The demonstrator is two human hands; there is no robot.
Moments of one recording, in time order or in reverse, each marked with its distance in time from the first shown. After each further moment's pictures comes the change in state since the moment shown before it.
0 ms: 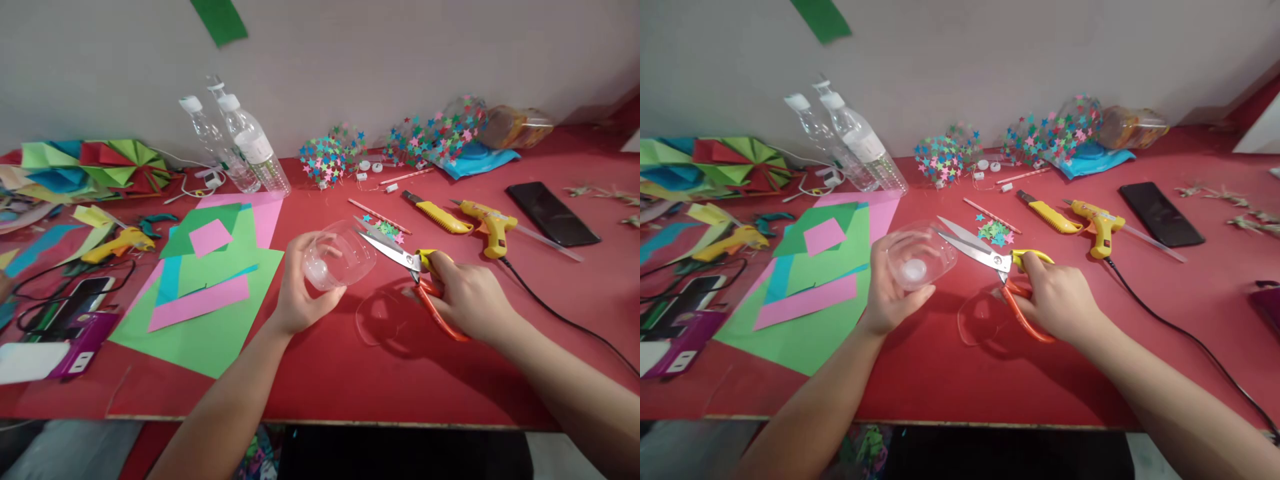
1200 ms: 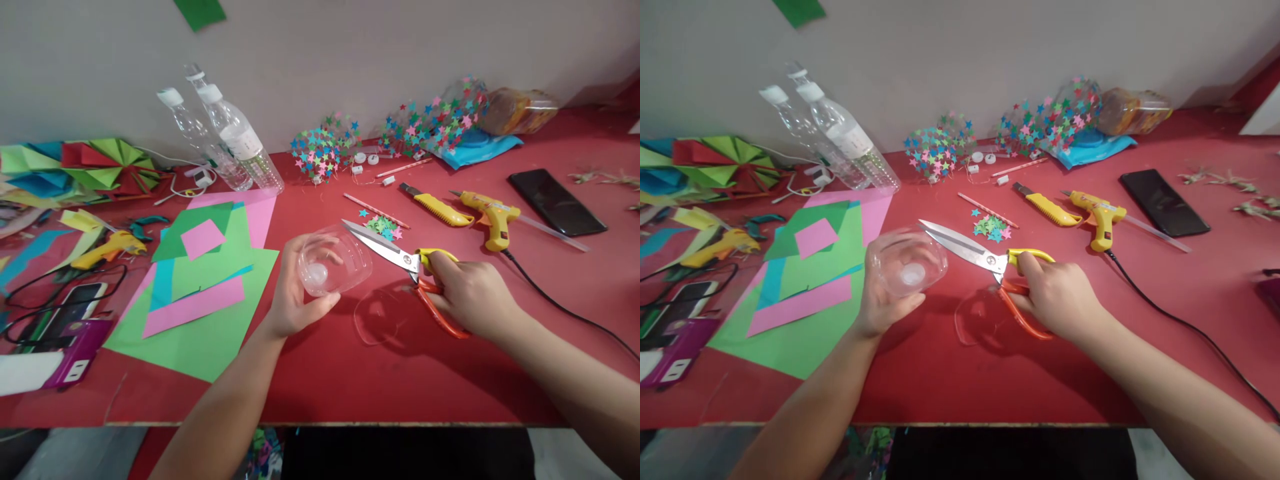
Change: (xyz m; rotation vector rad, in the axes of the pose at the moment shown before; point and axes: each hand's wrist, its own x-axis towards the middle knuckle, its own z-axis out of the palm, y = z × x) left_hand 0.003 -0.002 -0.004 -0.125 -0.102 -0.022; right_hand -0.001 0.007 0.003 0.003 0.070 -0.110
